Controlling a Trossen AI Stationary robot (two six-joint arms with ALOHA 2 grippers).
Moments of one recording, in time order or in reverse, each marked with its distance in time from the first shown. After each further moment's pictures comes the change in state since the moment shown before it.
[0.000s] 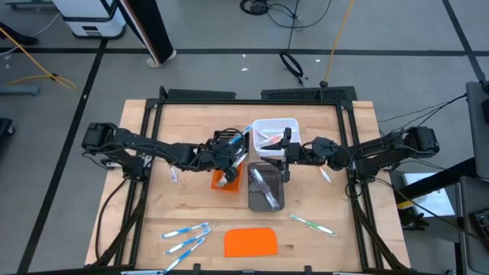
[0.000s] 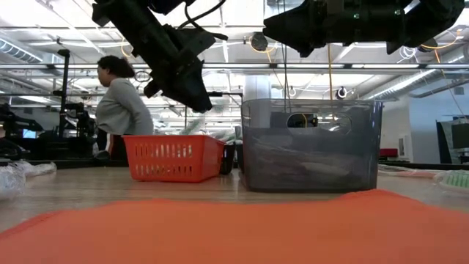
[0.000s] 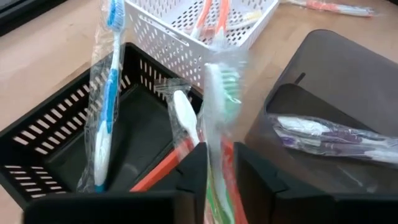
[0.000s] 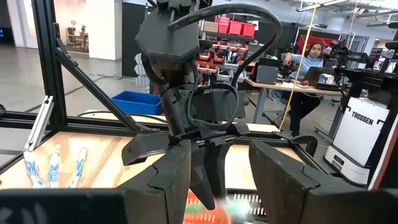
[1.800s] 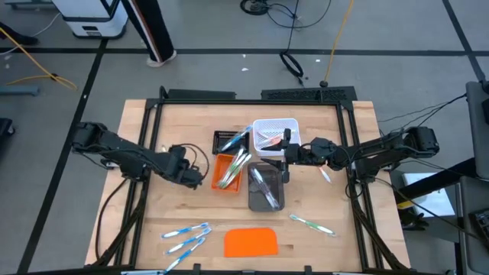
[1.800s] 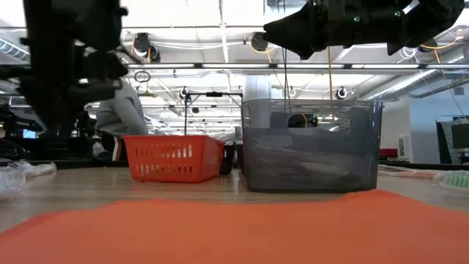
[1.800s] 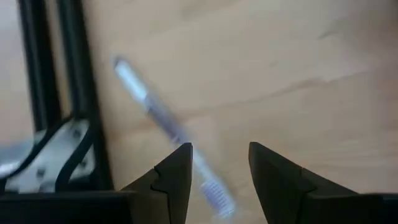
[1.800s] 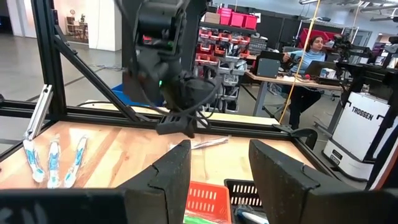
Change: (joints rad) left arm -0.171 -0.124 -0.093 -1.075 0.036 -1.006; right arm 0.000 0.000 0.000 -0.035 0.000 -0.012
